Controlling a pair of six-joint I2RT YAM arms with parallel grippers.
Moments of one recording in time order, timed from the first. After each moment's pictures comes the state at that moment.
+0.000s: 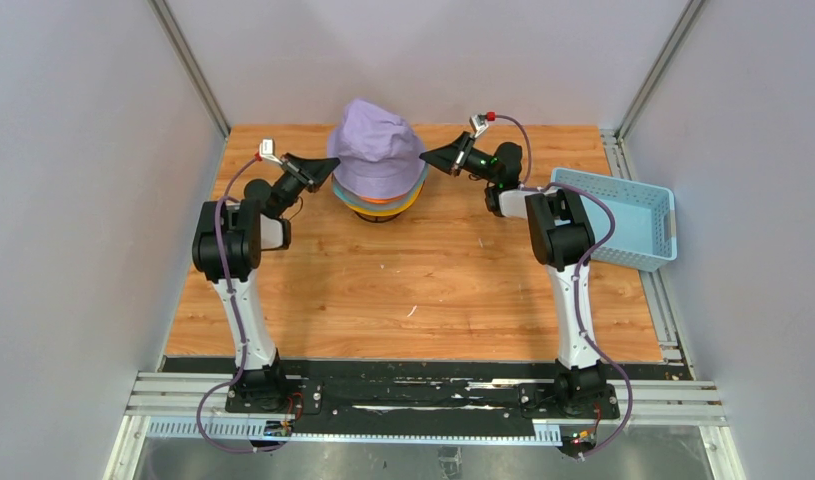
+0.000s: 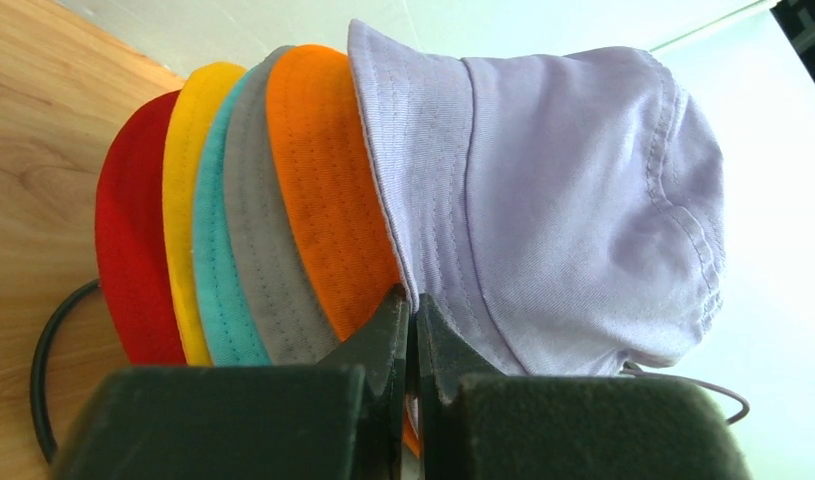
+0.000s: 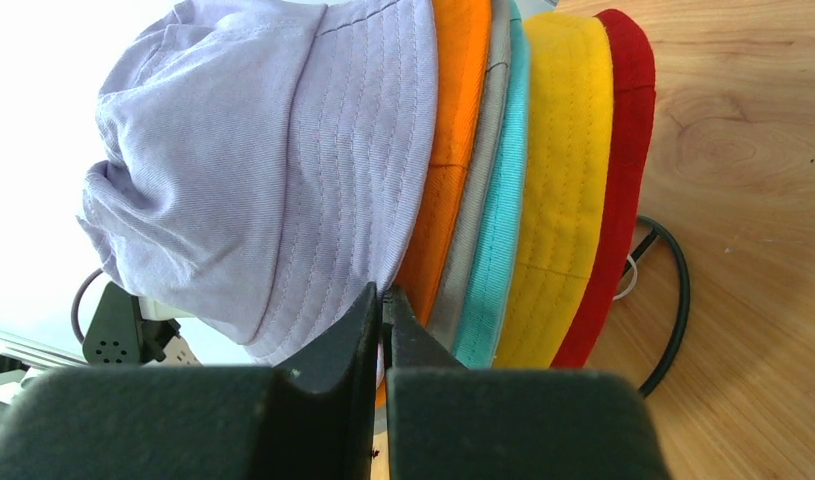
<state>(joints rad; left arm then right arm) 0.08 2.11 0.96 1.50 0.74 -1.39 0.25 2.43 1.58 1.15 -0.88 1.33</state>
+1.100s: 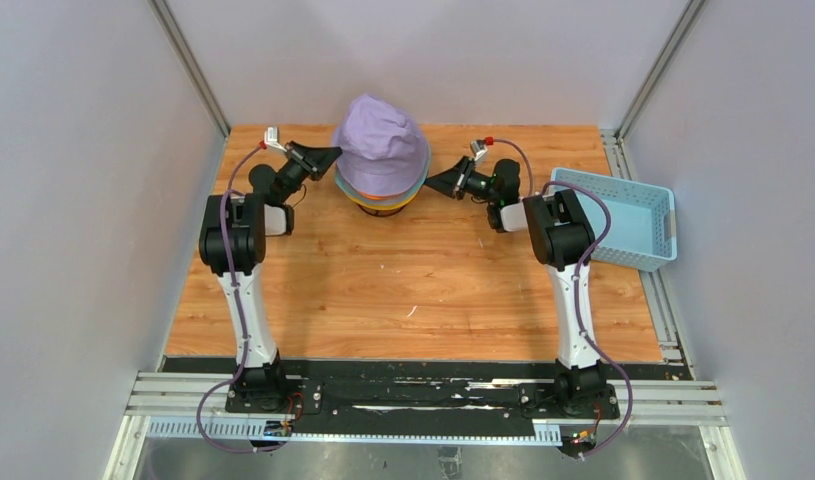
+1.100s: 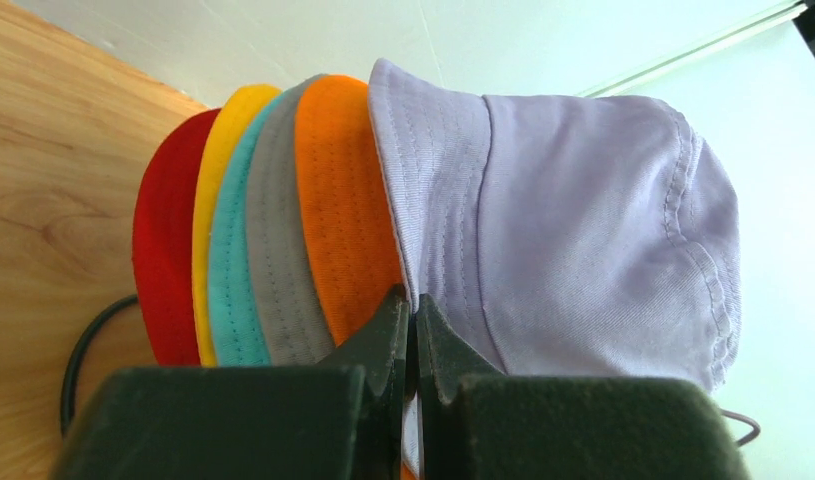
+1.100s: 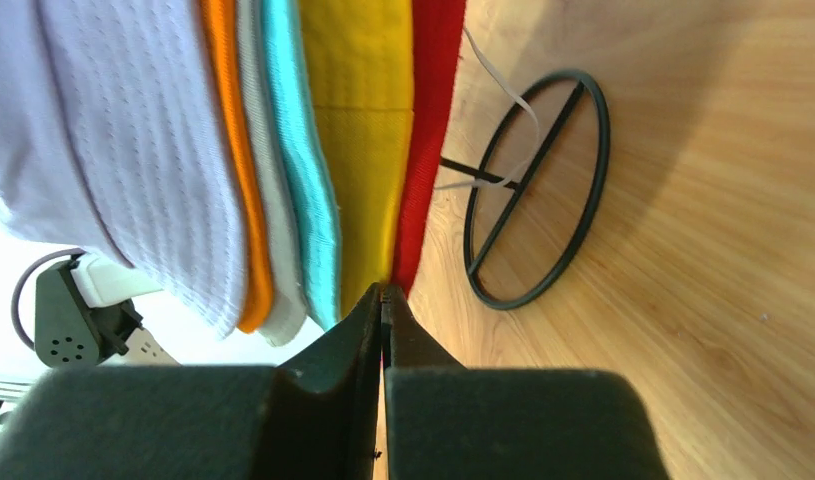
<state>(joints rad) 0.07 2.19 1.11 1.42 0.72 -1.39 0.25 2.43 1.43 1.11 -0.88 1.25</state>
